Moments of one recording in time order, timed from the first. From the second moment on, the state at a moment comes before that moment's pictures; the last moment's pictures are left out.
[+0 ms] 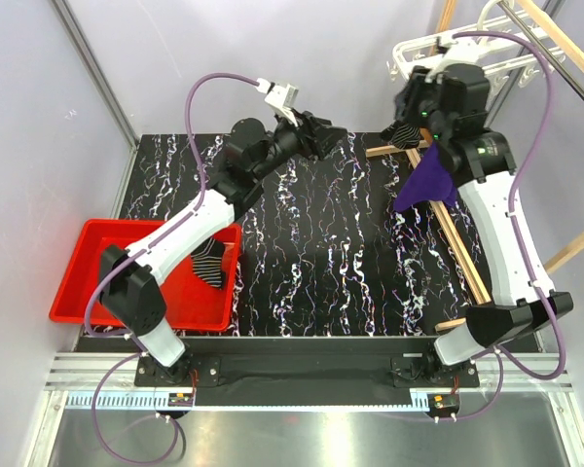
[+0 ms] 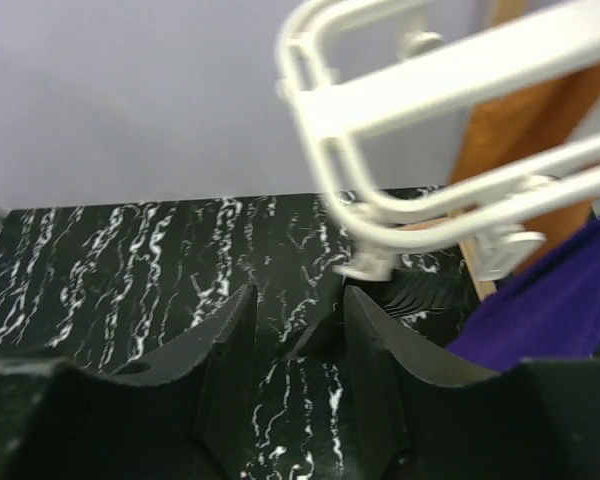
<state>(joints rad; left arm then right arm) -0.64 1.65 1.51 0.32 0.26 -0.40 0.23 1.52 1.92 -0.59 0.15 0.23</state>
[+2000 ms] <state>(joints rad) -0.36 1.42 1.34 0.30 0.32 -0.42 0.52 2.01 2.24 -0.24 0.98 -0.15</state>
